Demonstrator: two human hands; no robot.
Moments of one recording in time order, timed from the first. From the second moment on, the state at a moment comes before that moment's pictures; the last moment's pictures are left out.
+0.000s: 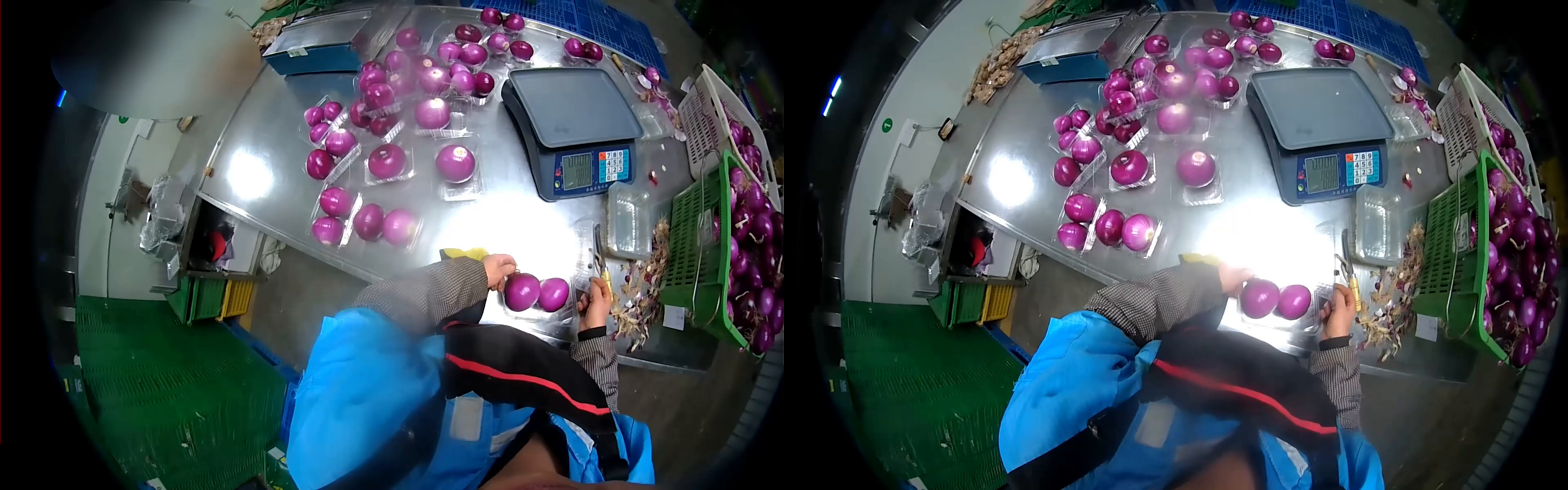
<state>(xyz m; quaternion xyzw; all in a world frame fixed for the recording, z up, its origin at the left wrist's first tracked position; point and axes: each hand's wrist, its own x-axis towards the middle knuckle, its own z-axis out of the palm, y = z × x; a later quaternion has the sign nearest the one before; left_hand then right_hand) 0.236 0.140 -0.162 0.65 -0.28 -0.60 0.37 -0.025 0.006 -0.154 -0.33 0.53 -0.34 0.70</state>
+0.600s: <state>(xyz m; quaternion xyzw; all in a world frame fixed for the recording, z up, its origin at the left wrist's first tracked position) 0.627 0.340 -0.107 0.91 -0.06 -0.02 0.41 0.085 0.018 -0.169 -0.63 0.42 -0.25 0.61</state>
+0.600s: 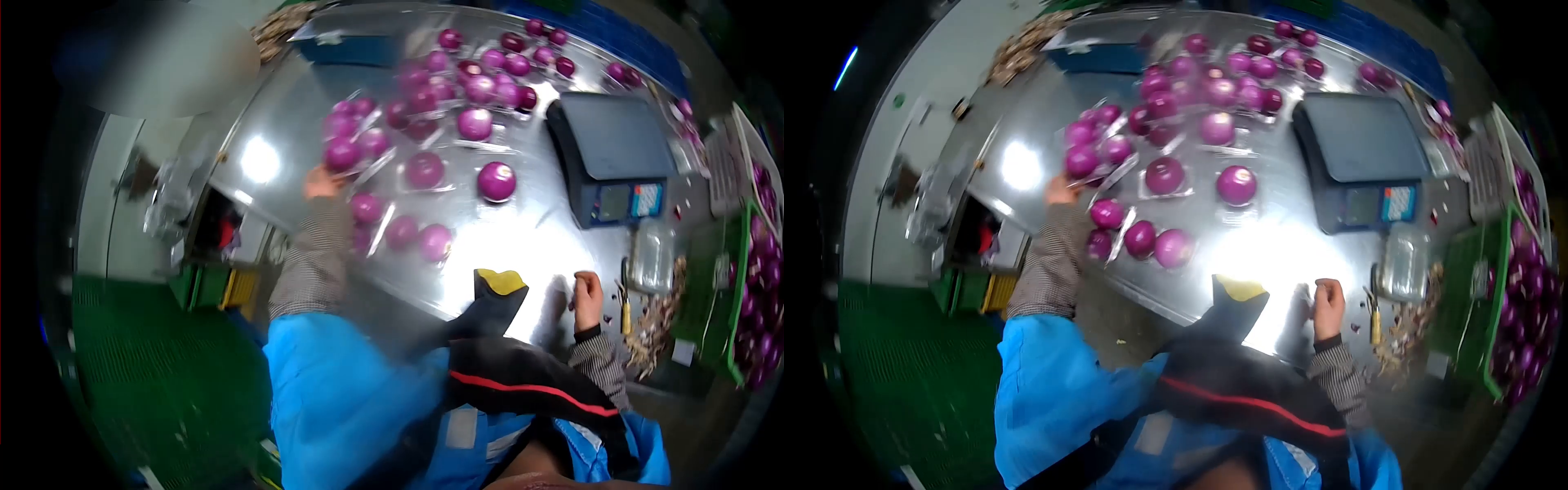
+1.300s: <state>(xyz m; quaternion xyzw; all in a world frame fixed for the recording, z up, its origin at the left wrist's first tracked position) 0.647 0.378 -0.134 0.89 0.05 0.21 0.40 -0.039 -0.045 -0.131 -0.82 0.58 0.03 0.01</state>
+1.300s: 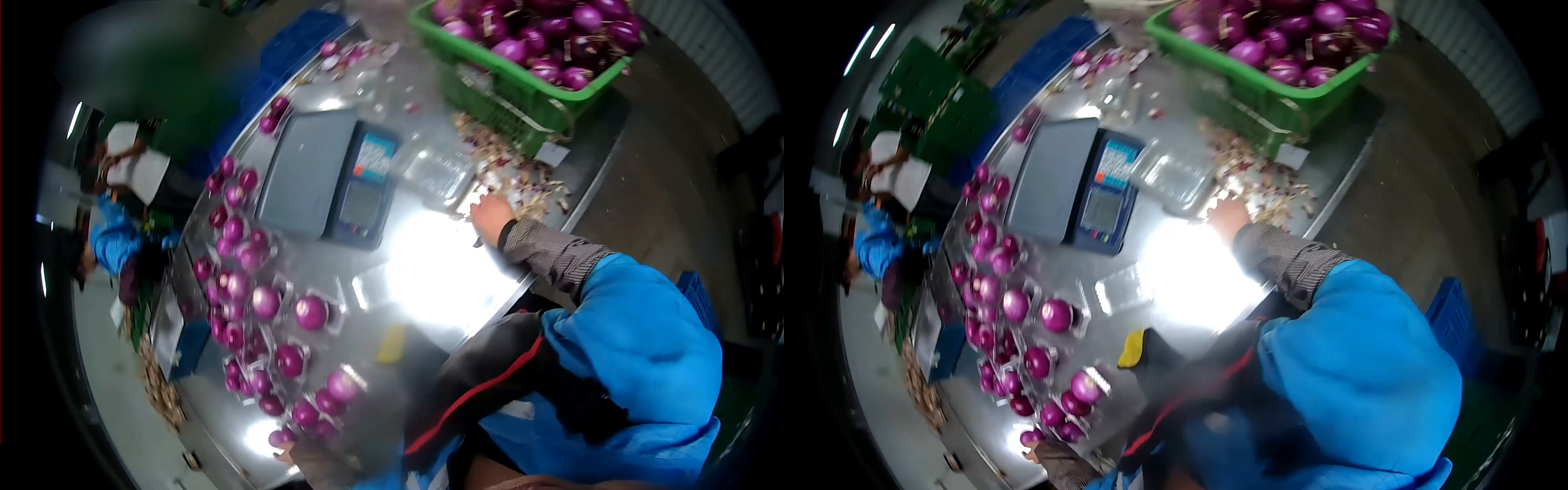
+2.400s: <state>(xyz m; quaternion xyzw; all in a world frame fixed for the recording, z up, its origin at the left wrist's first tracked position) -0.213 -0.500 0.169 0.21 -0.92 0.06 0.32 -0.302 0.035 -0.109 -0.57 0.59 -0.40 0.41</state>
